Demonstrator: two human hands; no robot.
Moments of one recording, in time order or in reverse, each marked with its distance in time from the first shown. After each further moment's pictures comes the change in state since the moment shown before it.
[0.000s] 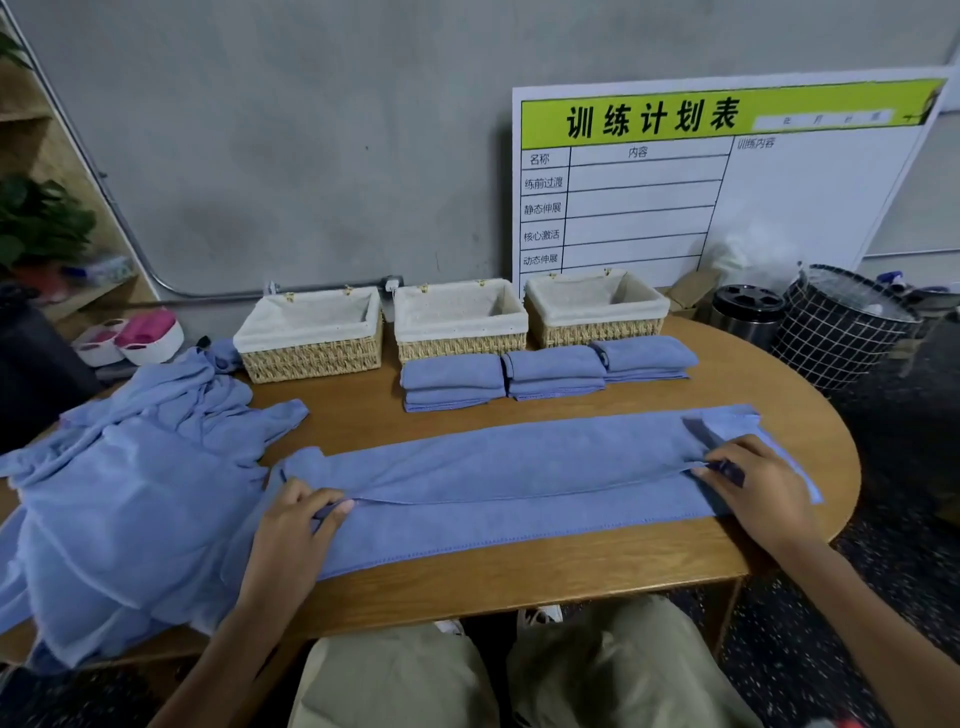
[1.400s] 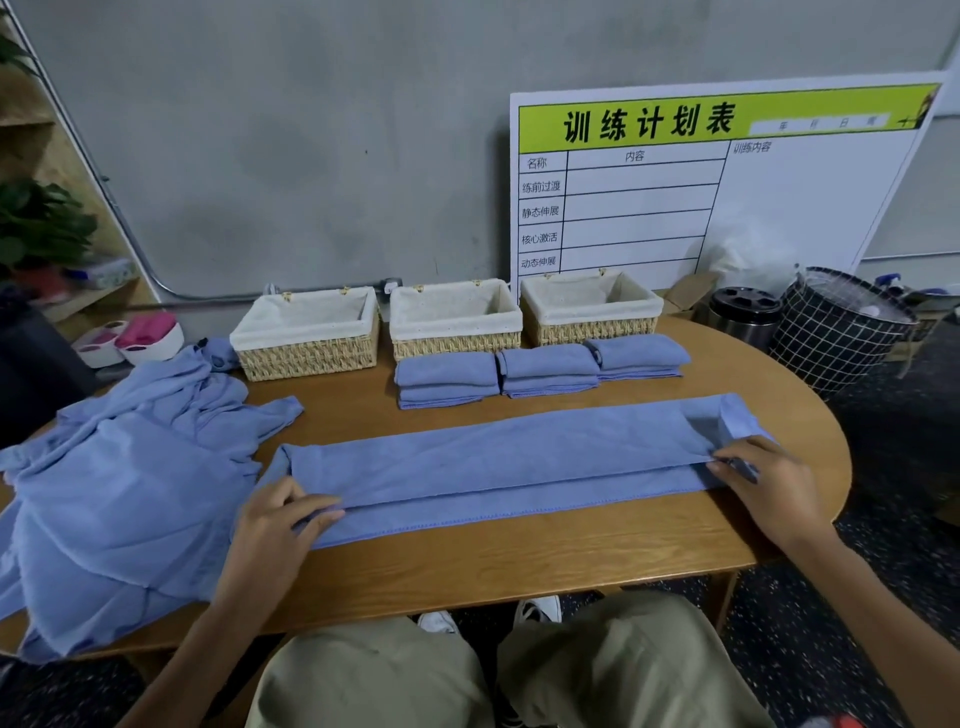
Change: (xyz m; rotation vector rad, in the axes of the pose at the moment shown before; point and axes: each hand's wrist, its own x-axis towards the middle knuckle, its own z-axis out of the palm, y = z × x) left_hand 0.000 -0.004 -0.013 -0.067 -0.007 0.163; right_hand 0.000 0.019 -0.011 0.065 0.005 -0.014
